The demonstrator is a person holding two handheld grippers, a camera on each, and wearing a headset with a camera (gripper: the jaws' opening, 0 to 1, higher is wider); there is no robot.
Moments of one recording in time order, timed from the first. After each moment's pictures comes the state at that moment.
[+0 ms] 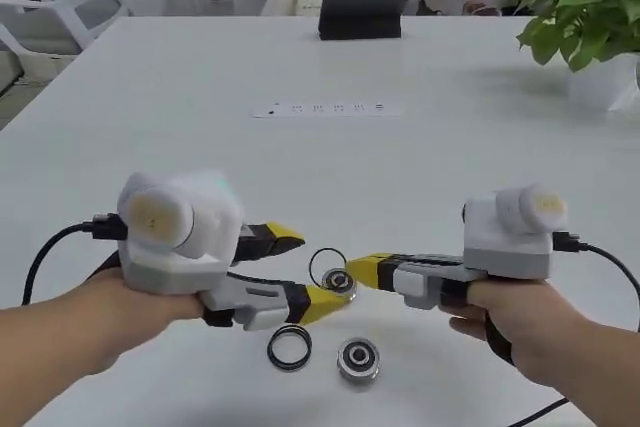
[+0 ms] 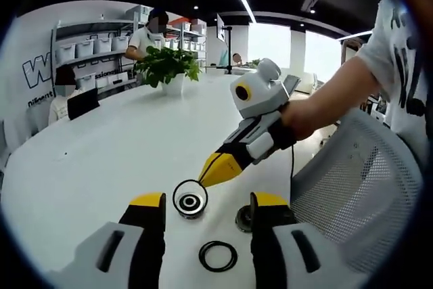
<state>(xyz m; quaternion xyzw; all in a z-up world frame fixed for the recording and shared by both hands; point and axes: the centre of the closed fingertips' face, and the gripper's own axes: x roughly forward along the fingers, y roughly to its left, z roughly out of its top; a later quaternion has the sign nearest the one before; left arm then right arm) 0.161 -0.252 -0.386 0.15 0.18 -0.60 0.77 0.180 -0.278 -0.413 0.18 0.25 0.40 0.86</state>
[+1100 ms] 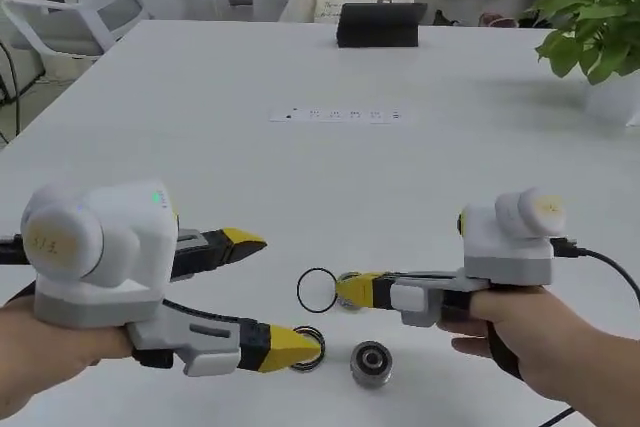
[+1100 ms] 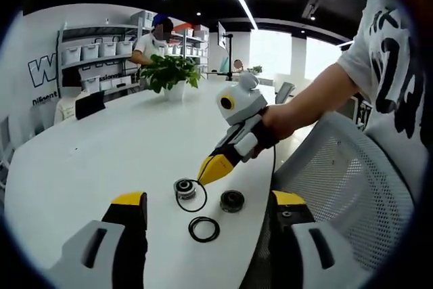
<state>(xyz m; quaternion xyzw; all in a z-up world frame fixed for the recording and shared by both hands) 0.132 -0.204 -0.366 0.13 0.18 -0.59 0.77 0.157 -0.244 -0.410 0.21 0.29 0.44 0.82</state>
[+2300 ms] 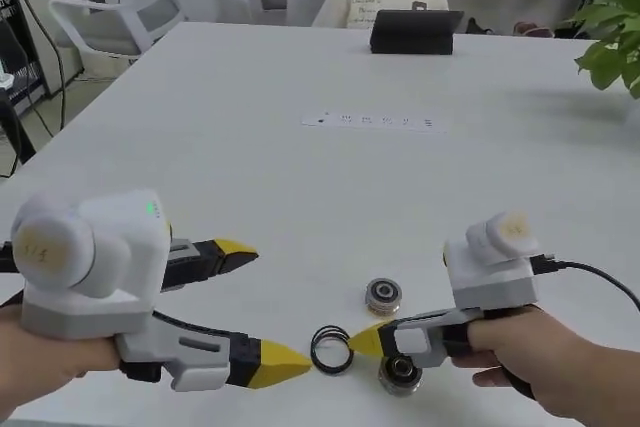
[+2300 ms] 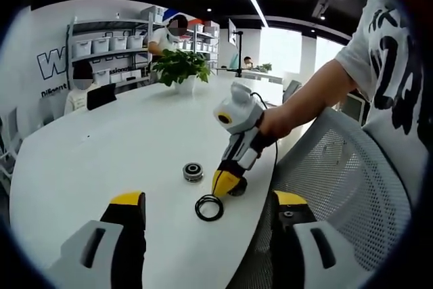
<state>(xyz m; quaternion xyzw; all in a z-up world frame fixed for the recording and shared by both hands) 0.128 -0.170 -0.368 0.13 0.20 -0.57 0.79 0.139 -0.228 -0.468 0.15 0.41 0.45 0.78</state>
